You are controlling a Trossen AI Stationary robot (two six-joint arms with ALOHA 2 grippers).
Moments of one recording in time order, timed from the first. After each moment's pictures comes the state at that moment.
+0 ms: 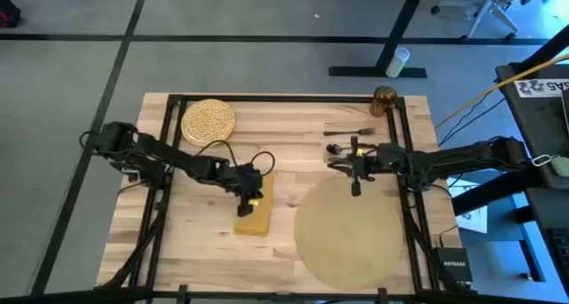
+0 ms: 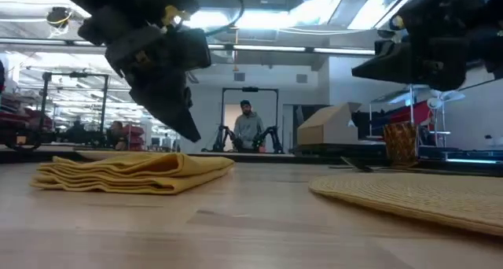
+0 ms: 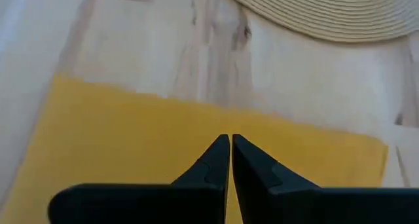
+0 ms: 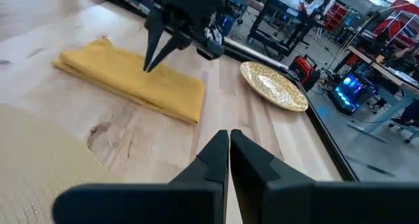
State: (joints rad) left arm -0.13 1.56 0.73 -0.02 0.00 -0.23; right arm -0.05 0.87 0.19 0.44 -0.01 -0.43
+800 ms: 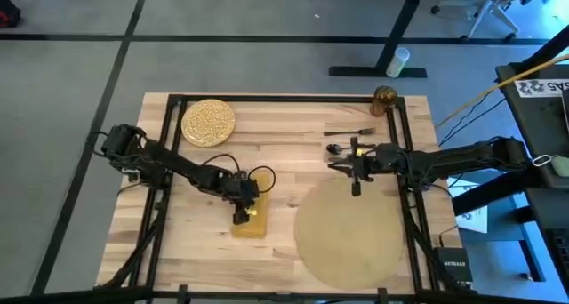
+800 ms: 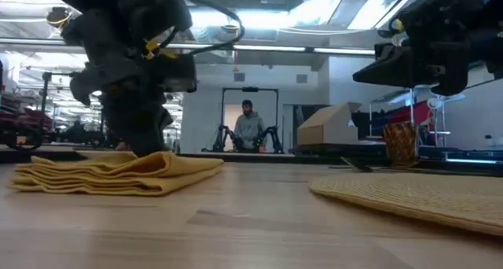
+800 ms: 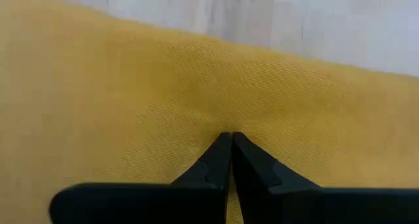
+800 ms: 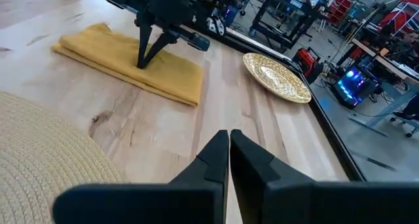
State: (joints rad) left arm -0.23 1.62 0.73 -0.19 -0.09 -0.36; right arm -0.05 0.87 0.19 0.41 -0.01 -0.43
